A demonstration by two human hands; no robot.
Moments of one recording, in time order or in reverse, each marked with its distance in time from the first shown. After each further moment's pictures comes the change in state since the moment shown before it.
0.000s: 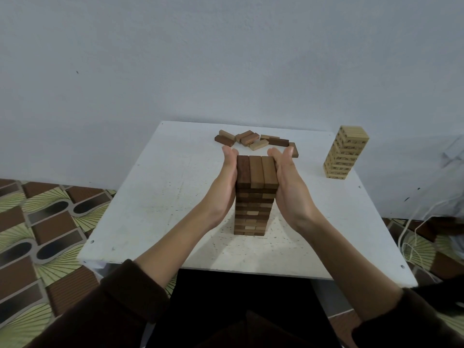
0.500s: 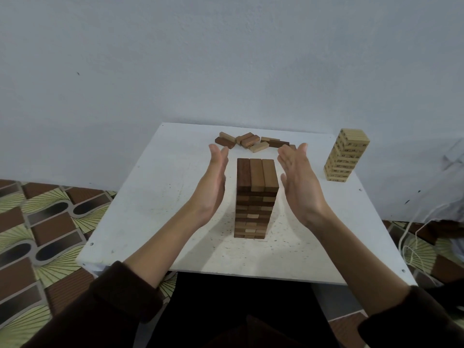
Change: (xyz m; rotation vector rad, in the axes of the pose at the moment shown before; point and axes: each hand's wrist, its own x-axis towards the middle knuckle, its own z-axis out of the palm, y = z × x) left_hand 0.007 -0.001 -0.021 0.013 0.113 0.004; right_hand 0.026 0.016 -0.023 -0.105 0.135 -0.109
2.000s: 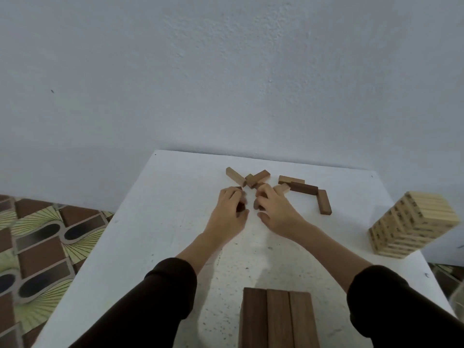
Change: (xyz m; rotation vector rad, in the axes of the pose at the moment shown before) left_hand 0.235 -0.112 -0.049 0.860 0.170 0.439; right_hand 0.236 0.118 0.011 -1.148 -0.420 -0.464
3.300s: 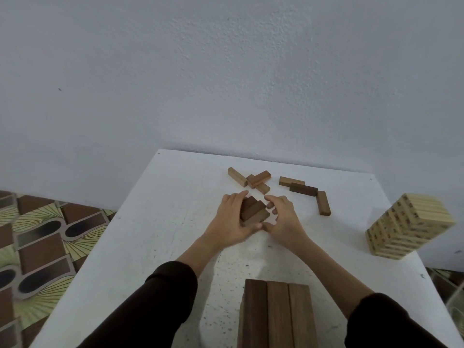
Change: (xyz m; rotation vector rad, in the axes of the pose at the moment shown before) left_hand -0.016 0.010 -0.011 0.011 -0.183 -0.043; right_hand -0.028 -0.011 0.012 0.457 0.113 0.362
